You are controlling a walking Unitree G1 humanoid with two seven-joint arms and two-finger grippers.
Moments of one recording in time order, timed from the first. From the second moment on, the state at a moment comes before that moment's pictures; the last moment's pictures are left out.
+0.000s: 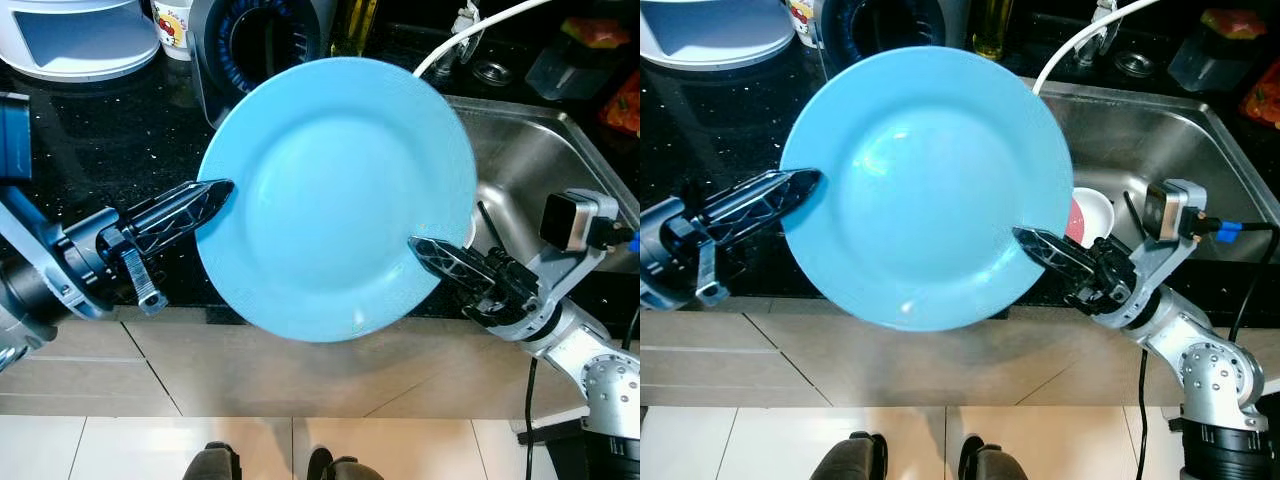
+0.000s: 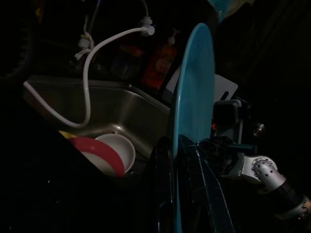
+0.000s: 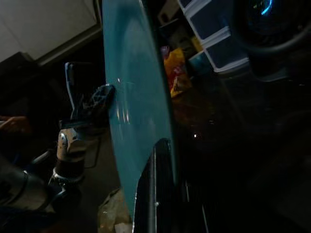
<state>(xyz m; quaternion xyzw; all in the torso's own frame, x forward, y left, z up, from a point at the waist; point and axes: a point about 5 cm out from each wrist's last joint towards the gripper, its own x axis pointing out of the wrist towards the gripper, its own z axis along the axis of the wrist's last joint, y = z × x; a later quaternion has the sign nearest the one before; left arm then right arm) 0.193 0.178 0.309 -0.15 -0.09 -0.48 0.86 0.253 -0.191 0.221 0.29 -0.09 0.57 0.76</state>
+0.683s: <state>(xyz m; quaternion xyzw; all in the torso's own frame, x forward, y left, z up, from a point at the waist) 0.197 0.174 0.299 -0.16 -0.10 -0.48 0.86 0.270 -0.193 0.227 0.32 -0.15 0.51 0.78</state>
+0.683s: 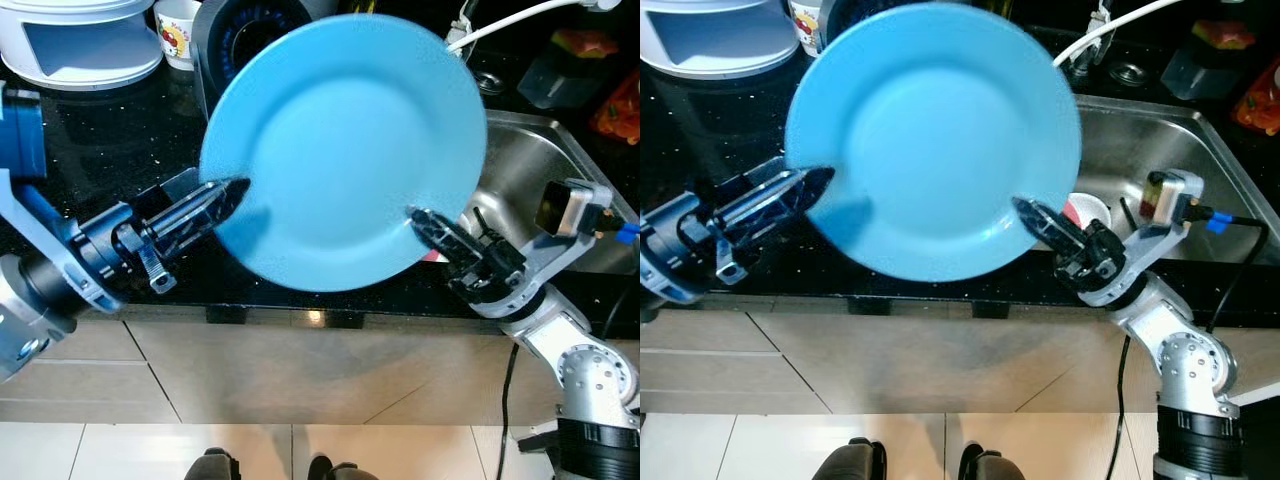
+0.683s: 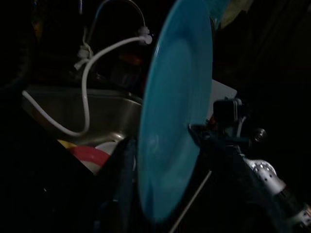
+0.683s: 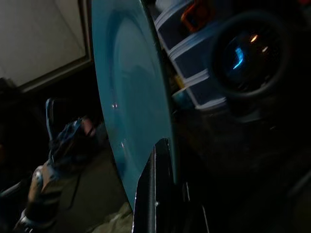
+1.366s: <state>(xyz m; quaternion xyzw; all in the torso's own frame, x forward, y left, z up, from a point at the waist) 0.216 0.150 0.291 -0.07 -0.10 -0.44 0.89 0.328 -0.262 0.245 0.22 -0.17 0.17 0.94</state>
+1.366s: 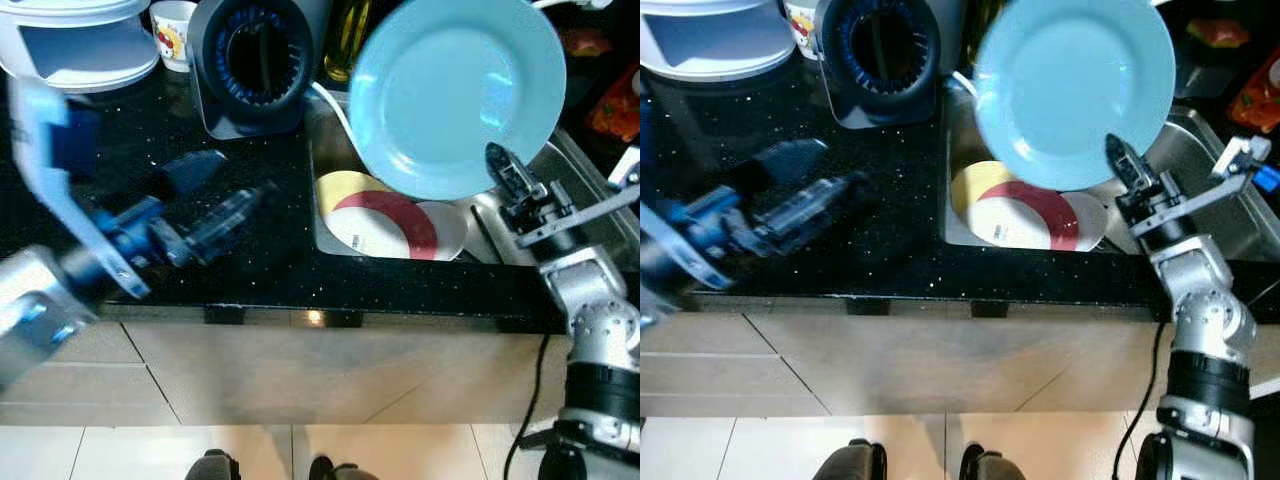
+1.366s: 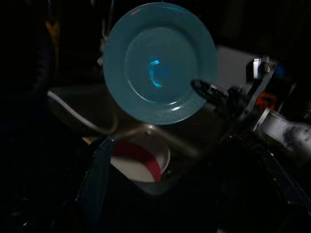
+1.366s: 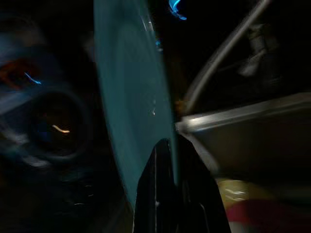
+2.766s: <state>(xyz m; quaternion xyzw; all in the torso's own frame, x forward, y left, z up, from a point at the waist) 0.189 0.116 0.251 0.00 -0.05 -0.45 0.89 0.405 -0.200 0.239 -0.61 0.02 0.12 0.78</state>
